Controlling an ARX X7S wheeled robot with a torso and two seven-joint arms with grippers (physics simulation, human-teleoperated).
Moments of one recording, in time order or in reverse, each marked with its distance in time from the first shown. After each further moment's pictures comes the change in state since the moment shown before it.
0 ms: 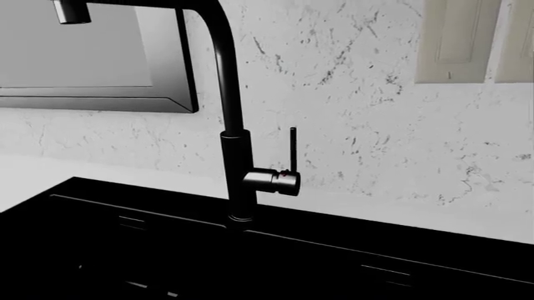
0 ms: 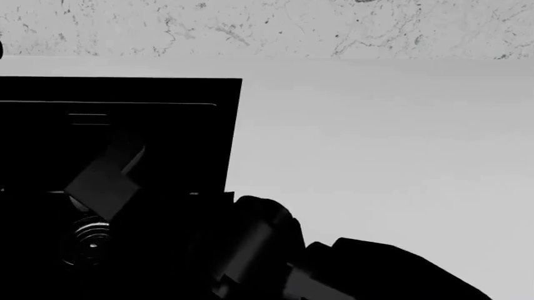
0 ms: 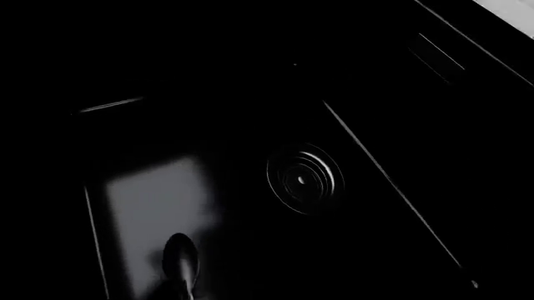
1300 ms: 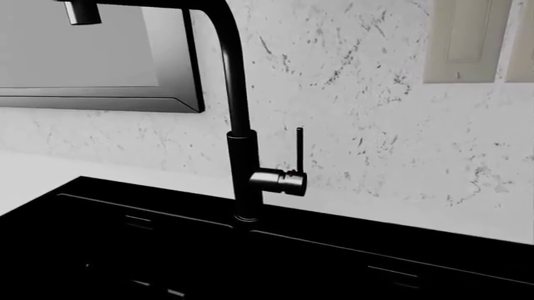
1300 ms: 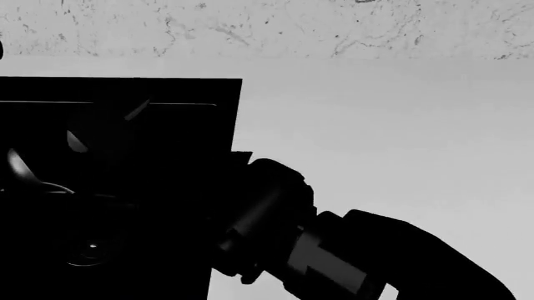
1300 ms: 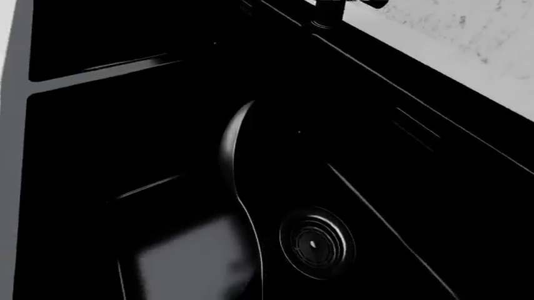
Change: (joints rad) left arm -0.002 0.003 -0.007 0.000 0.032 -0.010 0.018; right arm 0.068 -0.005 0.068 0.076 0.130 -0.075 -0.082
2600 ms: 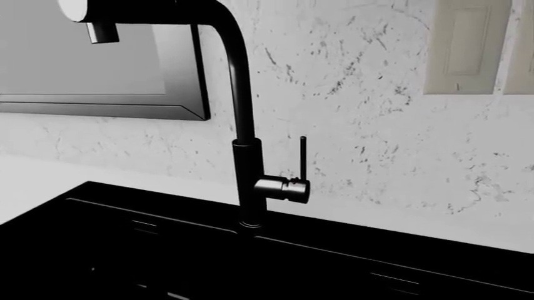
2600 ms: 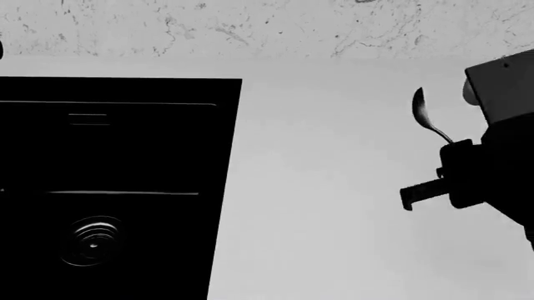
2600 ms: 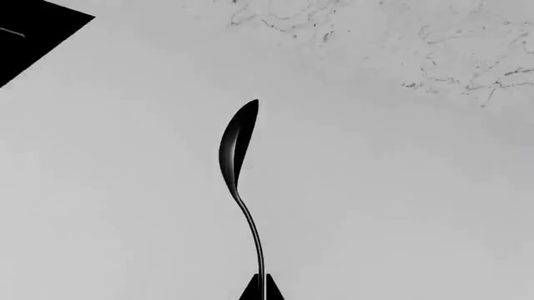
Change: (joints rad) left arm -0.024 0.020 -0.040 0.055 0.009 -0.076 -0.004; right arm -0.198 0.796 0.817 -0.495 -0.246 0.766 0.366
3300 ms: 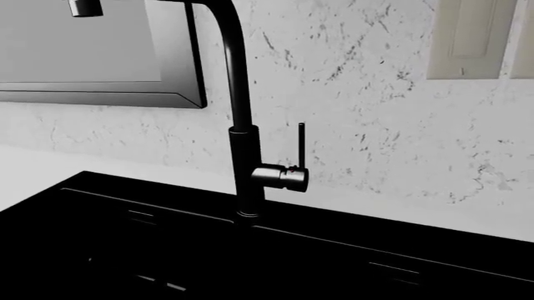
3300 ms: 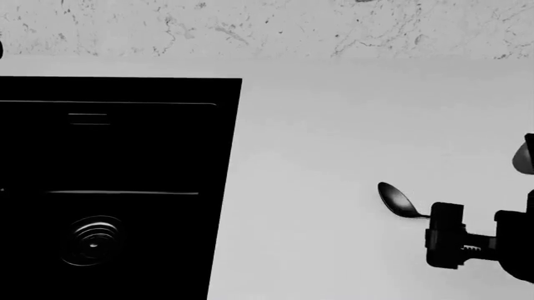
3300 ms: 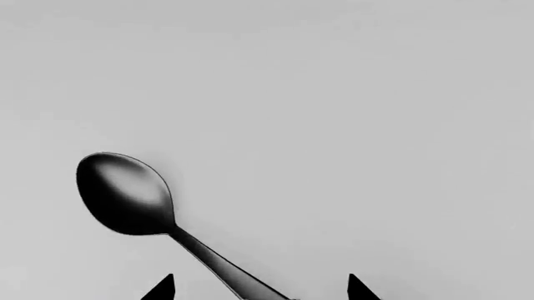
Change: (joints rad) left arm 0.023 0.012 0.019 -0.034 0.038 0.036 0.021; right arm -0.225 0.037 0.243 0.200 0.325 0.057 0.138
